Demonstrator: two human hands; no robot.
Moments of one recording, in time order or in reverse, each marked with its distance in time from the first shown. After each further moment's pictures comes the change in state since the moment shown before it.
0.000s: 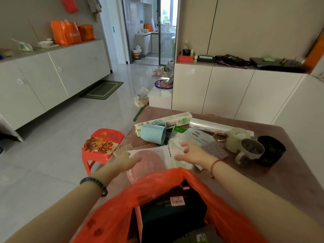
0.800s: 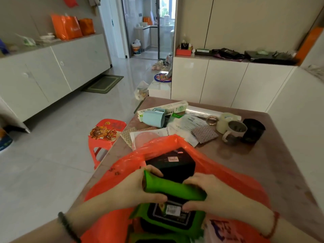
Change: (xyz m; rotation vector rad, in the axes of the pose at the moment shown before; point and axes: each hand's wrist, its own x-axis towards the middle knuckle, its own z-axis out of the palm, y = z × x) left_hand -0.206 -0.015 0.035 -0.264 -0.273 0.456; right_hand -0.228 0.022 0.017 -0.285 -0.209 -0.368
